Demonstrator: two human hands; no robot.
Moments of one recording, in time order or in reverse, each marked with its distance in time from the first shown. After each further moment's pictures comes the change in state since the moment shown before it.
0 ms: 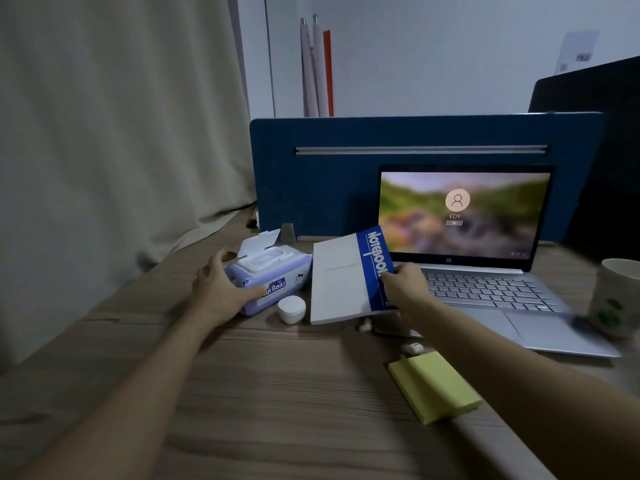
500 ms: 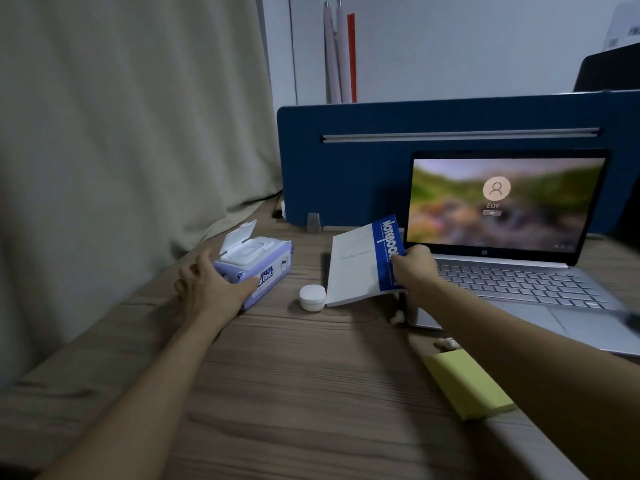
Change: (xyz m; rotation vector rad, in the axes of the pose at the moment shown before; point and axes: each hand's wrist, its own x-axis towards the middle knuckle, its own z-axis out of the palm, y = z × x) left_hand -0.021 -0.026 -0.033 0.141 0.239 -0.155; right_hand 0.013 -0.017 0.038 -0.088 0.044 -0.031
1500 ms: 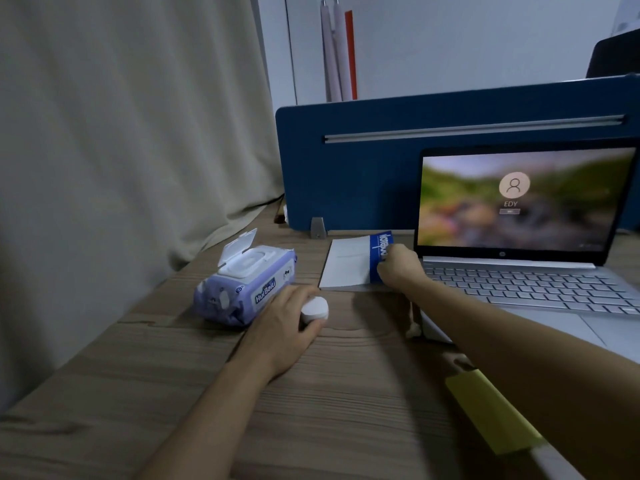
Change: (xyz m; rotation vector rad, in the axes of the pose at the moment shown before) left_hand -0.048 0.027 0.044 -0.039 -0.343 0.691; right_hand 0.039 -0.005 0.038 -0.401 -0.097 -0.168
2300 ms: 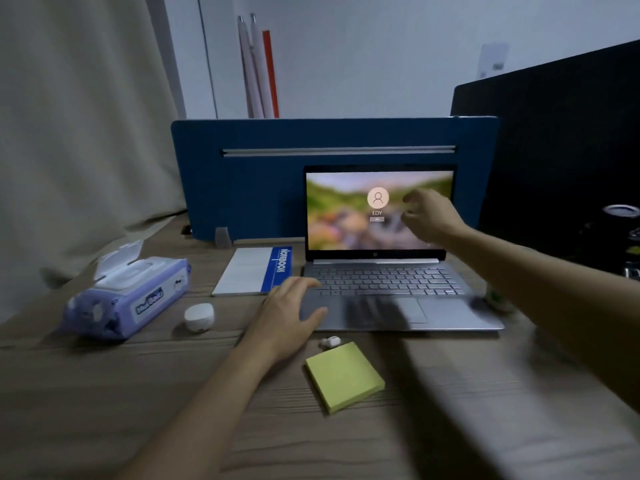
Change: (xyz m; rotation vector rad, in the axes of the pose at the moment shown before) left_hand 0.031 0.159 0.067 -0.154 -0.118 0.117; right_hand -0.027 0.093 -0.247 -0.288 0.348 -0.234
